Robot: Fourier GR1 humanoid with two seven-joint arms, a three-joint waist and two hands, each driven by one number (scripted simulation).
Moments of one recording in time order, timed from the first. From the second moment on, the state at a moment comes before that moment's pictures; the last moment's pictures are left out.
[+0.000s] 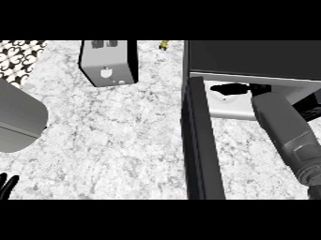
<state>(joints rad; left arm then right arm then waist) 0.62 0.08 0.12 -2.27 0.24 -0.47 -0.18 -1.00 -0.24 -0.19 -0.12 0.23 -0.38 -0.83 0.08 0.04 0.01</state>
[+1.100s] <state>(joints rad) 0.47 0.00 -0.26 -2.24 0.04 -0.33 0.00 -0.71 -0.17 -0.26 -0.22 0.11 0.12 -0.99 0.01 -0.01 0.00</state>
